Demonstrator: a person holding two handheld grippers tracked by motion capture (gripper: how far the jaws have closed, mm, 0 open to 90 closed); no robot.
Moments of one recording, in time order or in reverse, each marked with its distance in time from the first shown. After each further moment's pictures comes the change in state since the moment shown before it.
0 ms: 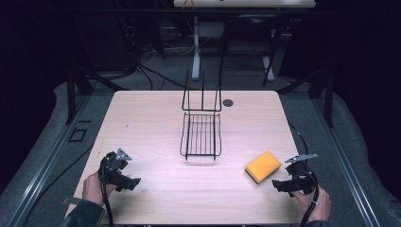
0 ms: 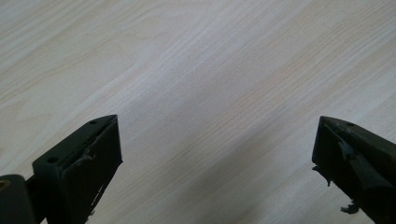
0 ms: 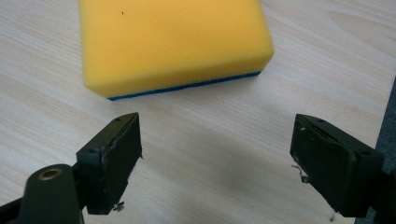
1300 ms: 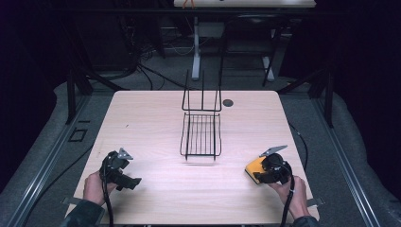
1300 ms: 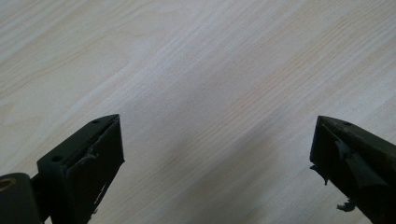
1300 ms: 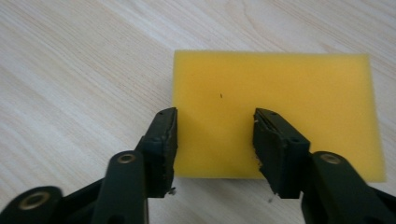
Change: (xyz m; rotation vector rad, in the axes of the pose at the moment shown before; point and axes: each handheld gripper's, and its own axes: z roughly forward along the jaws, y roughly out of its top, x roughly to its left) left arm 0.002 0.002 0.006 0.022 -0.023 0.014; right arm 0.044 0.043 0.028 0.014 0.076 -0.183
